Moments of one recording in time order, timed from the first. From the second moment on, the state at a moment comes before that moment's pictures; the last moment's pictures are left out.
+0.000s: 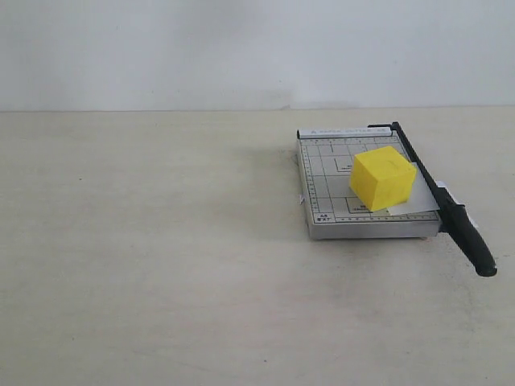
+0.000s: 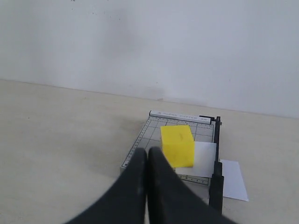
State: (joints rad) left arm -0.18 0.00 0.00 0.14 0.31 -0.08; right arm 0.10 0.01 -0.37 0.45 0.61 -0.37
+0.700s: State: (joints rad) left arm -0.18 0.00 0.00 0.14 0.31 -0.08; right arm 0.10 0.01 -0.21 0.44 0.27 -0.41
